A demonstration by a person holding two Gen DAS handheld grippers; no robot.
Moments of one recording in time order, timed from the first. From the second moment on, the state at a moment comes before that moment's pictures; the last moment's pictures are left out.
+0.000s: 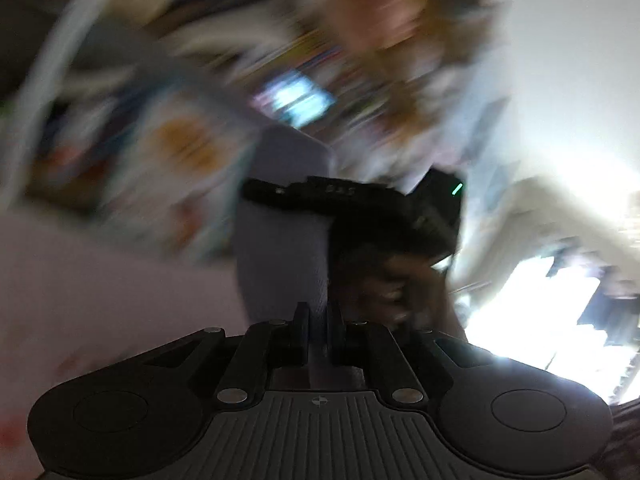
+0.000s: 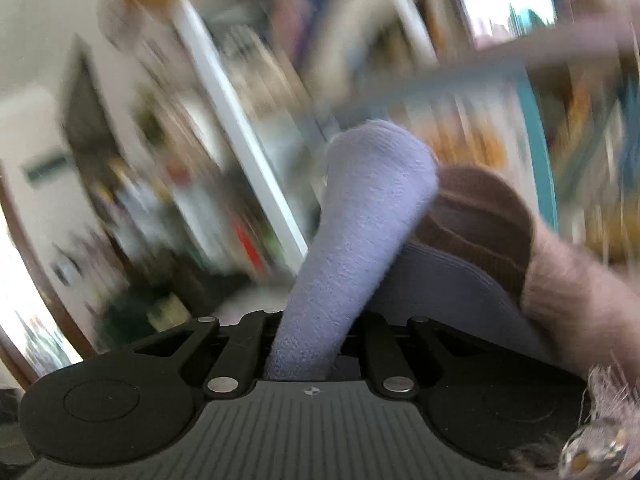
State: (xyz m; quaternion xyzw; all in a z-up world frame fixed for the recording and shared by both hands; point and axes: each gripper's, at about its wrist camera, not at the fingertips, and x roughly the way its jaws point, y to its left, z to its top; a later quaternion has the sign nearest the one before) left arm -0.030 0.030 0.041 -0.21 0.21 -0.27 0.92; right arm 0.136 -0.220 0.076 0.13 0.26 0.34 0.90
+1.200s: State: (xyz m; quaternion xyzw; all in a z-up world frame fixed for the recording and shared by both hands) left arm -0.003 -0.028 0.032 -0.05 0.22 -0.21 0.95; right arm 0.044 -0.288 0.010 0.00 0.29 0.28 0.92
